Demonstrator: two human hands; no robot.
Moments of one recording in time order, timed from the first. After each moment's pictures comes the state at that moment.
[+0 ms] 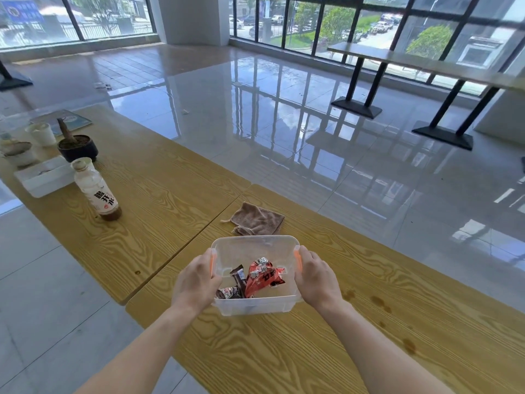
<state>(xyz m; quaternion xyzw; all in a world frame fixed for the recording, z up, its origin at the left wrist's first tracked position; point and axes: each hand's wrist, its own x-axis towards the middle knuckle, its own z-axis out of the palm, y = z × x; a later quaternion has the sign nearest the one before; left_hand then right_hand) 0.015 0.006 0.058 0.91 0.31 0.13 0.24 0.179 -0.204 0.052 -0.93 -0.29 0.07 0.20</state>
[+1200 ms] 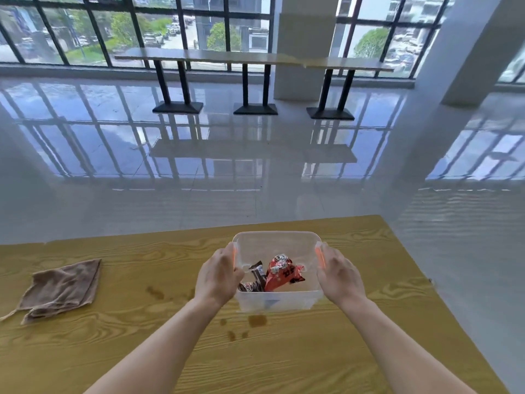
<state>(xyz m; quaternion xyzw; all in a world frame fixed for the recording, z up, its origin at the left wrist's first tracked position) 0.218 -0.332 0.076 0.96 -0.06 0.05 0.27 0.187 -0.599 0.077 -0.98 0.07 -0.05 0.19</state>
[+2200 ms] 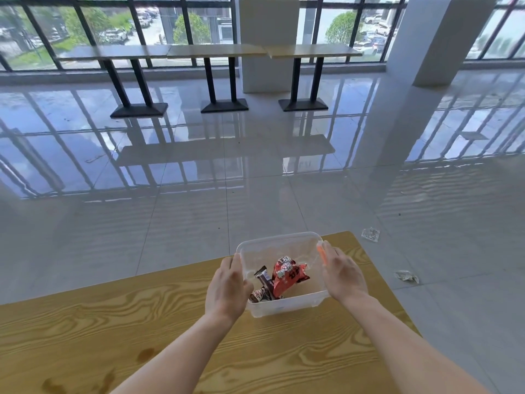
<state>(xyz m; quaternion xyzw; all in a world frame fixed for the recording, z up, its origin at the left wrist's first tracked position) 0.342 -0.521 0.041 0.96 -0.09 0.00 0.26 0.318 -0.778 0.034 -0.98 0.12 -0.05 0.18</state>
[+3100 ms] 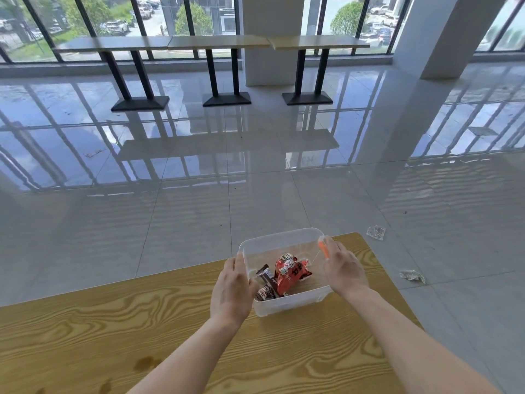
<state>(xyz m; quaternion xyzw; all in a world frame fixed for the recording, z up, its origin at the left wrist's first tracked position) 0.362 -0.530 0.026 0.96 -0.07 0.00 0.29 0.357 -0.780 0.023 -0.97 0.13 -0.01 0.20</state>
